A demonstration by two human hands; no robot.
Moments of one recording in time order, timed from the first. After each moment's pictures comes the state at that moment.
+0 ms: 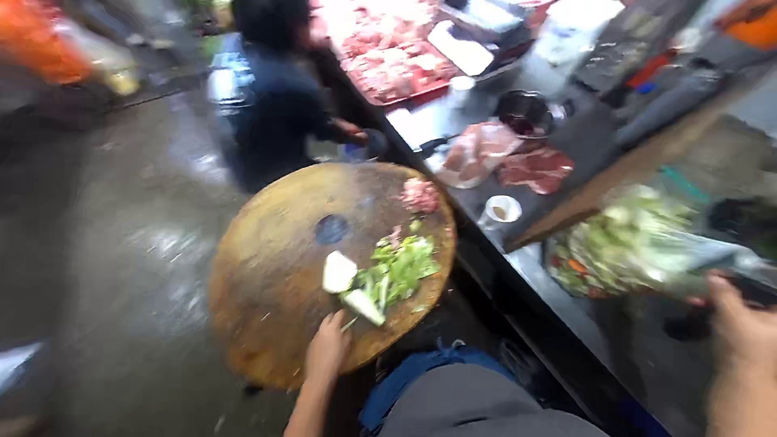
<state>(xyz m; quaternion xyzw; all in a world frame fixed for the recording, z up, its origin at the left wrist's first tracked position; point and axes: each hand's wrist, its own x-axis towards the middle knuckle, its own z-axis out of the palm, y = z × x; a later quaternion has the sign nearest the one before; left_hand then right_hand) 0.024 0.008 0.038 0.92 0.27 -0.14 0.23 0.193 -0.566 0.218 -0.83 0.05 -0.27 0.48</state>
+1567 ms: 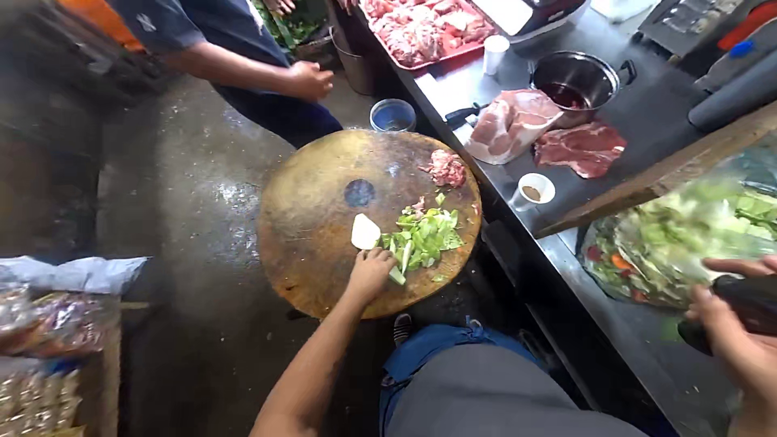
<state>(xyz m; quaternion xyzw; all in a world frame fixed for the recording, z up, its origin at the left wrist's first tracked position) 0.083 0.002 0.057 0.97 0.03 -0.22 0.11 0.177 -0.487 0.233 -0.83 -0.23 -0.16 0.48</state>
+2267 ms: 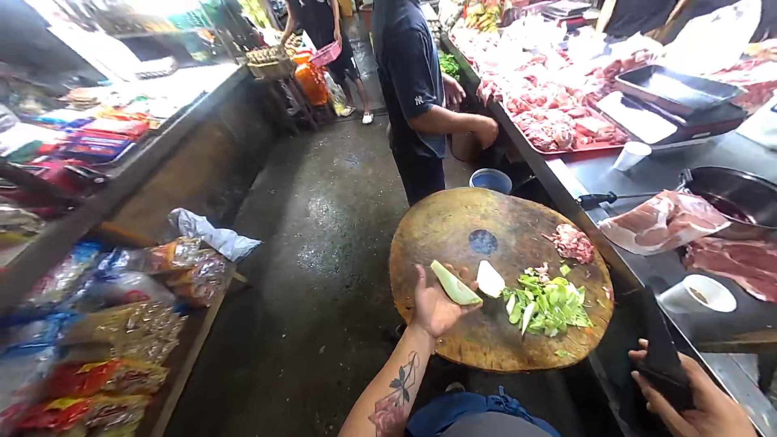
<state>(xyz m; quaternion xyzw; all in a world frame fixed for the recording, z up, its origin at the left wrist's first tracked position) -0.022 0.110 0.144 0.17 0.19 0.13 0.96 0.093 -0.261 0.193 -0.85 -0.35 0.03 0.40</state>
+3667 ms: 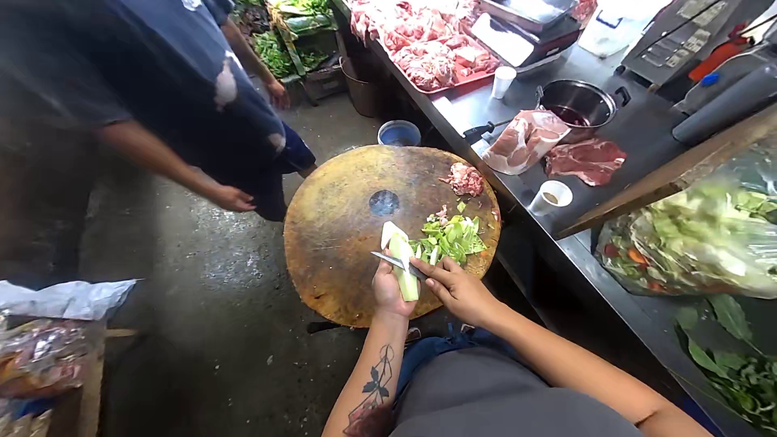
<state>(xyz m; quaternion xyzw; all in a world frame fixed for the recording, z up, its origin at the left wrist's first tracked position) 0.051 -0.023 0.159 0.19 0.29 0.20 0.91 0.107 -0.169 0.157 -0.82 -0.37 0.27 0.33</state>
